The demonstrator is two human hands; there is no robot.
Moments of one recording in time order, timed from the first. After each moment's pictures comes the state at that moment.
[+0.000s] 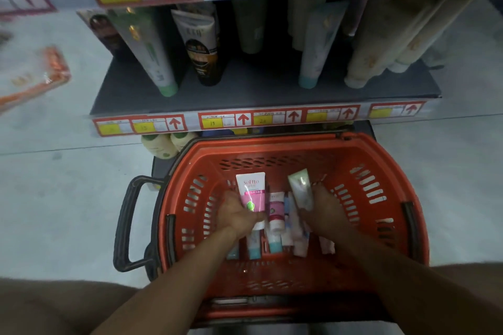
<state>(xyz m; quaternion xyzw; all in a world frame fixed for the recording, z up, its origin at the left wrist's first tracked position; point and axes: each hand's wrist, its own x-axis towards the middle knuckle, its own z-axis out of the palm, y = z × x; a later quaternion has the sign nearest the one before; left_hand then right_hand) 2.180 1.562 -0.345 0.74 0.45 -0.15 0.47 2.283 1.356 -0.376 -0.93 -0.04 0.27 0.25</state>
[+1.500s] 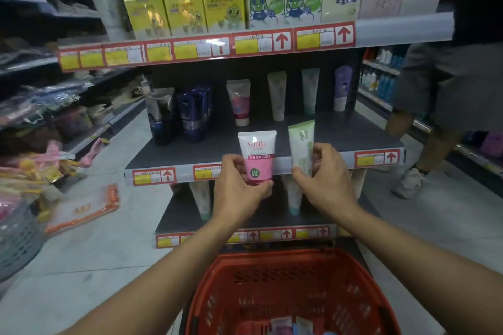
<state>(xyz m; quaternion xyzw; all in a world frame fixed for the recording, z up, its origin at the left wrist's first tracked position) 2.229 1.567 0.026 0.82 0.19 0.29 0.46 2.324 1.398 0.026 -0.86 -0.19 -0.16 0.44</state>
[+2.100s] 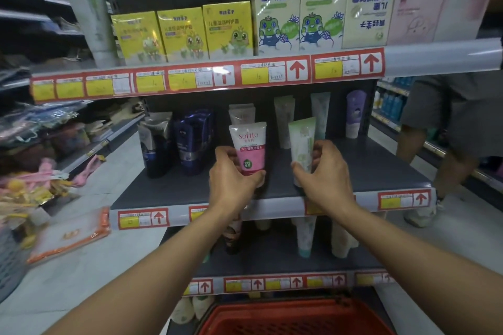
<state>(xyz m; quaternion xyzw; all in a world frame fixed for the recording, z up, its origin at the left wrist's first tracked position) 2.325 1.631 0.064 0.81 0.19 0.34 0.43 2.407 1.453 0.062 -0.84 -0.19 -0.19 0.46</state>
